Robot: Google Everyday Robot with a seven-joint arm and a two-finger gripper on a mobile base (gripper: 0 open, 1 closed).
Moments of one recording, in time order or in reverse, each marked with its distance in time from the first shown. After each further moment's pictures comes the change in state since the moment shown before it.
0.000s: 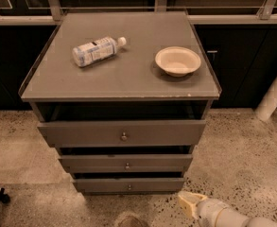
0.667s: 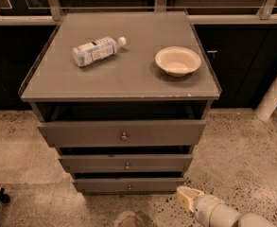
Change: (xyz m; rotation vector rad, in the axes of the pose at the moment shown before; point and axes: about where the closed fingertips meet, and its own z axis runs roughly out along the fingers) arm 0.010 -0.035 0.040 0.036 -0.065 0.053
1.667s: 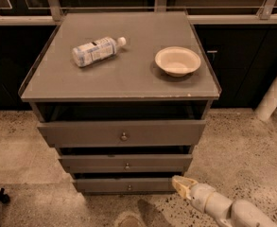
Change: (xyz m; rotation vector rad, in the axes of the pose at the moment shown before) arm 0.003 -0.037 0.067 -0.151 -0.111 -0.021
